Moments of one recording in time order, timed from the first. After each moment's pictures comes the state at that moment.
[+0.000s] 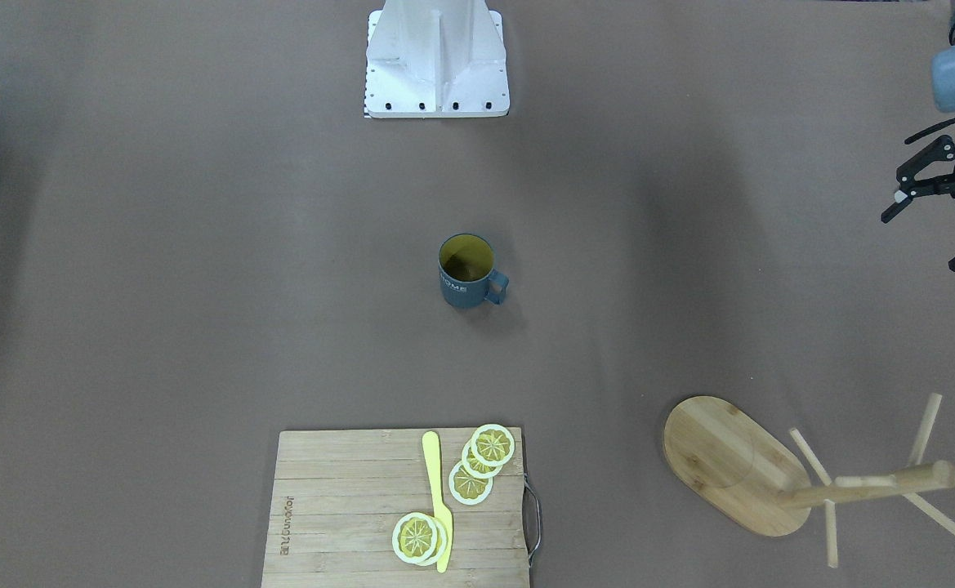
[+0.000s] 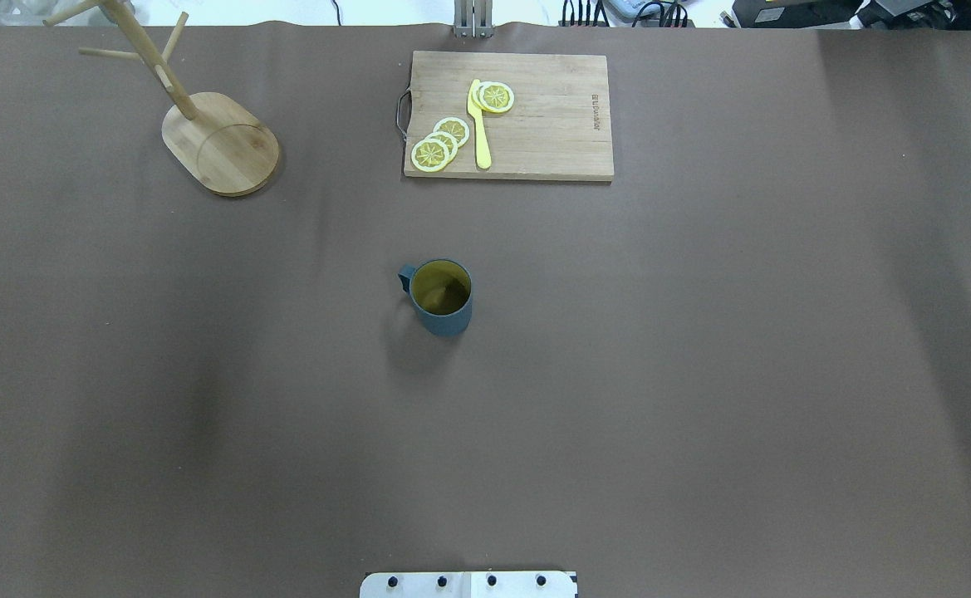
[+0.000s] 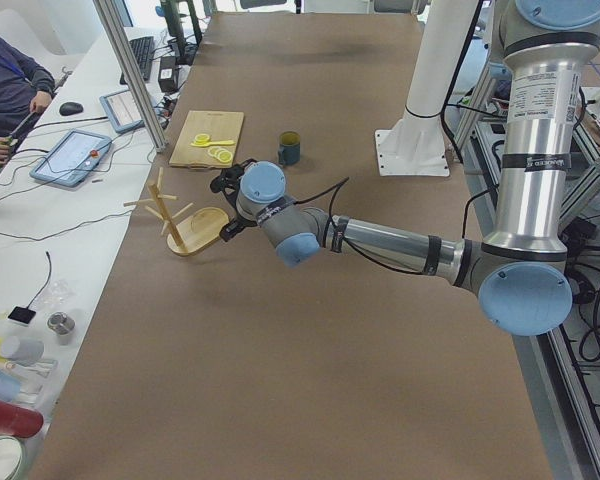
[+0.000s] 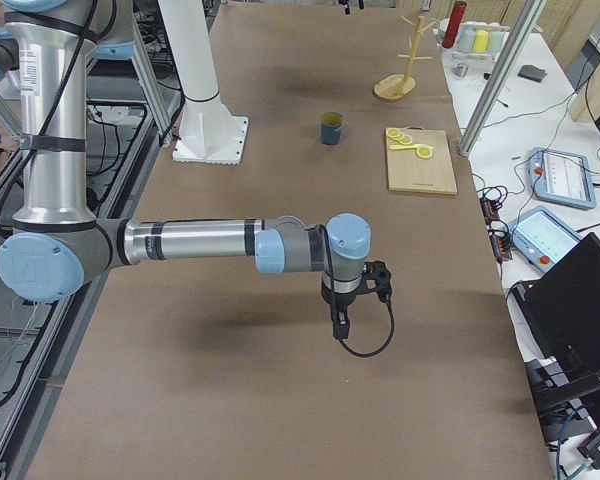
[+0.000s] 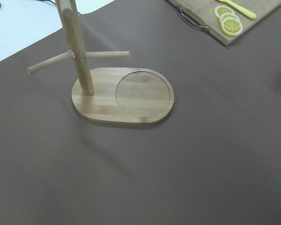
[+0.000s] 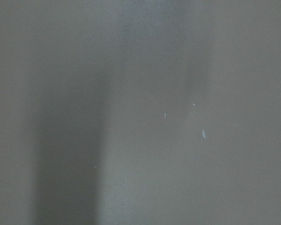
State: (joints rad) left arm -1.30 -1.60 -1.72 -2.39 -2.43 -0.18; right arm 1.51 -1.68 1.70 -1.52 2.28 -0.05
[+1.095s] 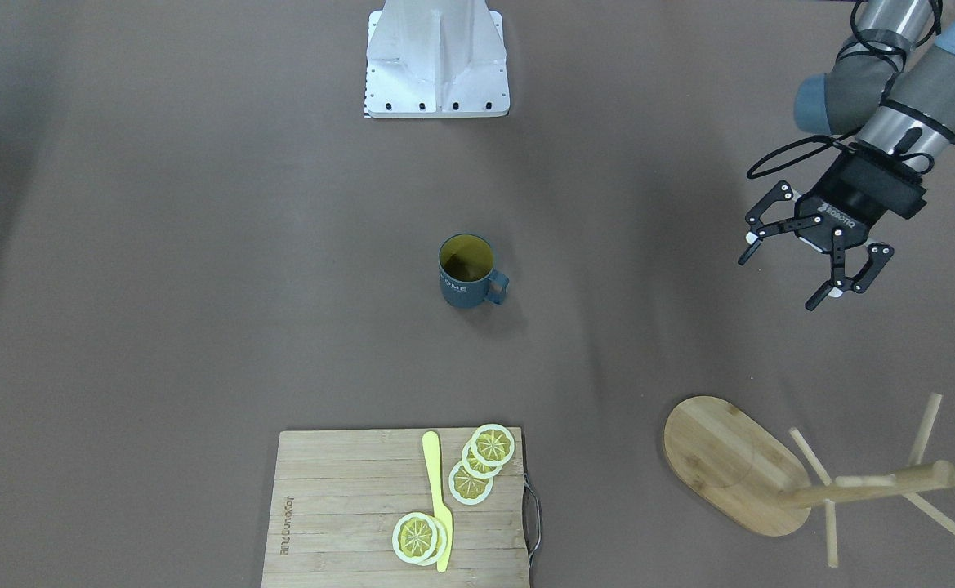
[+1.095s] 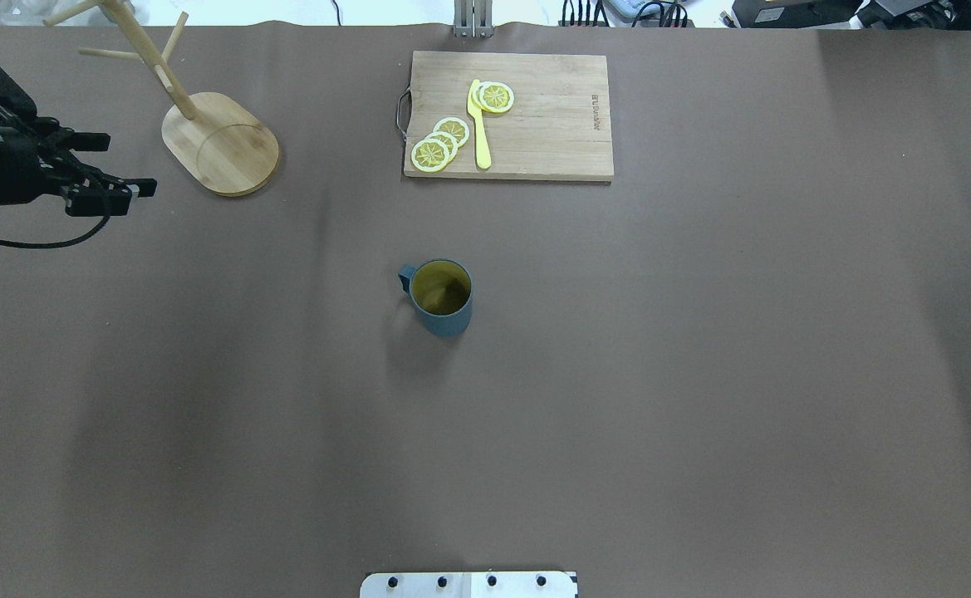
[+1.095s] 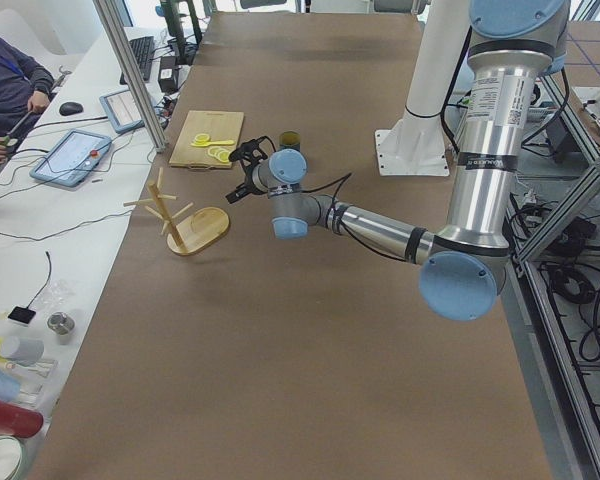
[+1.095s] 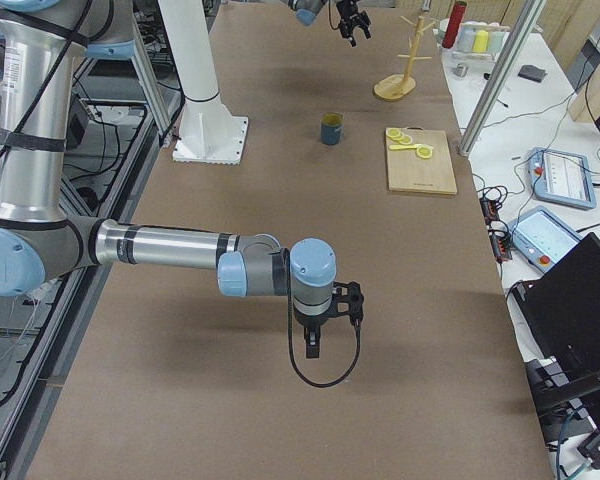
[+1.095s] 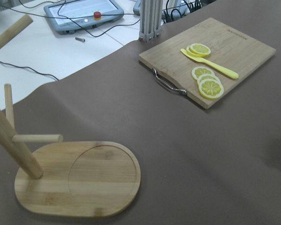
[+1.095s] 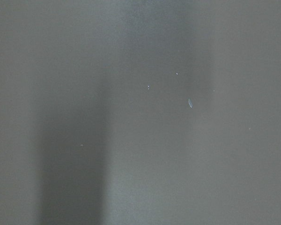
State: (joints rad) left arm -0.93 -1.68 -1.69 -2.74 -1.90 -0.49; right arm 1.55 -1.75 1.71 -1.46 2.31 0.00
